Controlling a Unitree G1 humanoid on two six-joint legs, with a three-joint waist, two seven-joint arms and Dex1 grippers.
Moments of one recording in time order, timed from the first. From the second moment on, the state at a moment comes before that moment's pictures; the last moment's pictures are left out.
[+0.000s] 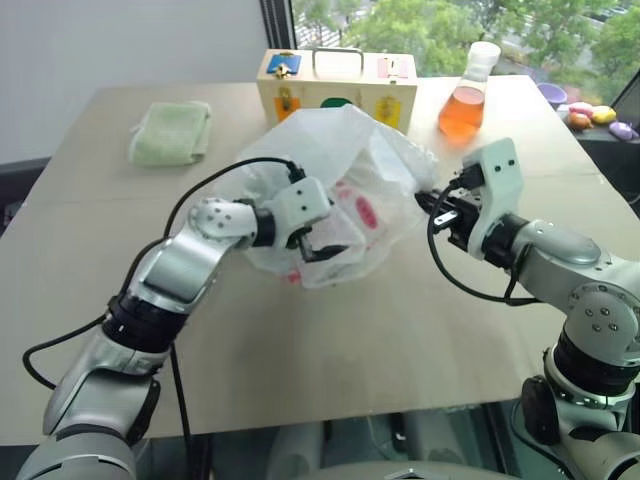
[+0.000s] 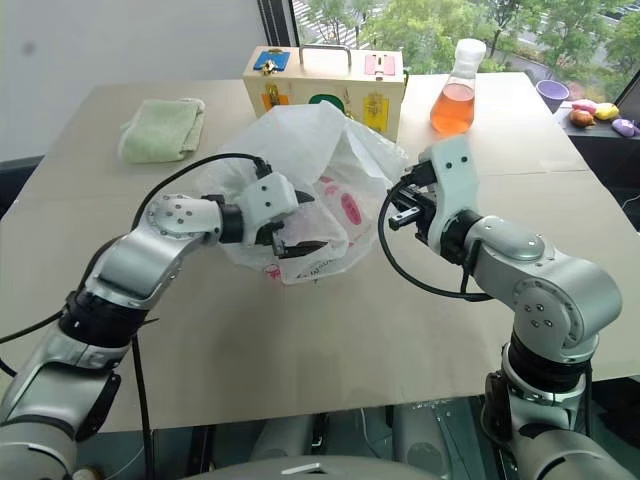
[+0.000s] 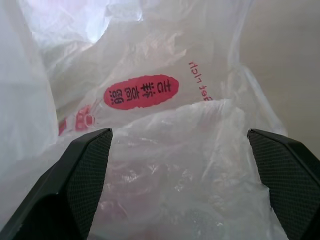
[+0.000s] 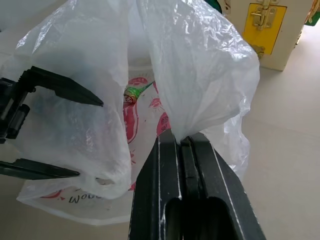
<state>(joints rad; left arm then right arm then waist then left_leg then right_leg) -0.67 0.73 -0.34 -0.10 -0.14 0.42 -0.87 -0.60 -0.28 -0.19 -0.71 0.66 1.42 0.13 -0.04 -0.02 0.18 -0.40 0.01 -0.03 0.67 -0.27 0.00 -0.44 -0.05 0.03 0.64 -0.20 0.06</state>
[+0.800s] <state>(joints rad) -0.73 0.49 0.03 0.01 -0.43 0.65 -0.93 -0.60 -0.31 -0.17 -0.68 0.65 1.37 0.15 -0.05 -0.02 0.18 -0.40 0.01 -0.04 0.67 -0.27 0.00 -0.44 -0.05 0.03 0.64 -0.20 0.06</state>
